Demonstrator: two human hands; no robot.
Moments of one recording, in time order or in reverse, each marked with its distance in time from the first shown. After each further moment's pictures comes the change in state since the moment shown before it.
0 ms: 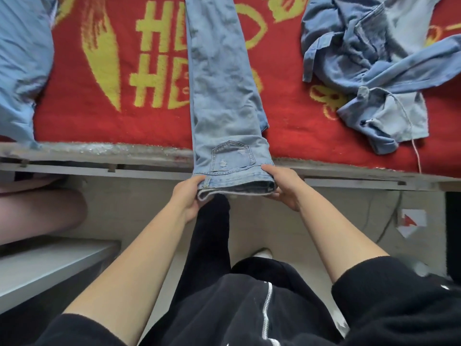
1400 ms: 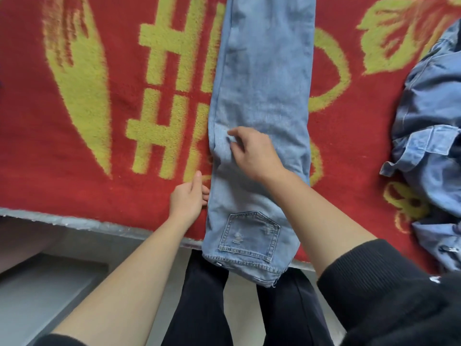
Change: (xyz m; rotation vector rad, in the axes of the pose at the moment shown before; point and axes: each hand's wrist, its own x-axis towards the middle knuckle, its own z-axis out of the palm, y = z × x) left_hand 0.251 0.198 0.014 0.622 0.211 0.221; right_hand 0.264 -0.263 0.180 -1.023 0.042 -0.727
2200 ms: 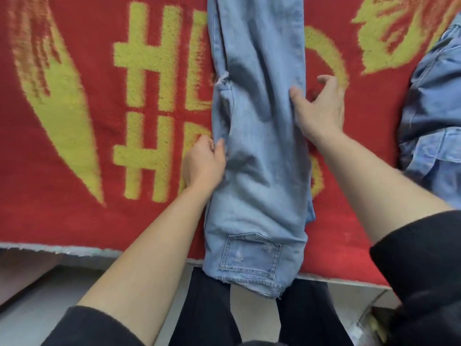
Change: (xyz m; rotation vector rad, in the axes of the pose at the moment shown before) left_hand 0.052 0.123 0.040 0.482 0.223 0.316; right_hand 0.067 0.073 -0.109 0.106 0.443 0.549
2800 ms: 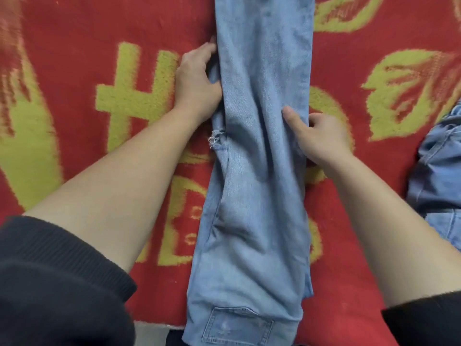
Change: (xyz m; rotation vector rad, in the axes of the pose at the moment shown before) left_hand 0.214 0.093 -0.027 -0.356 0.117 0.461; right_hand 0.072 -0.047 0.004 -0.074 -0.287 0.052
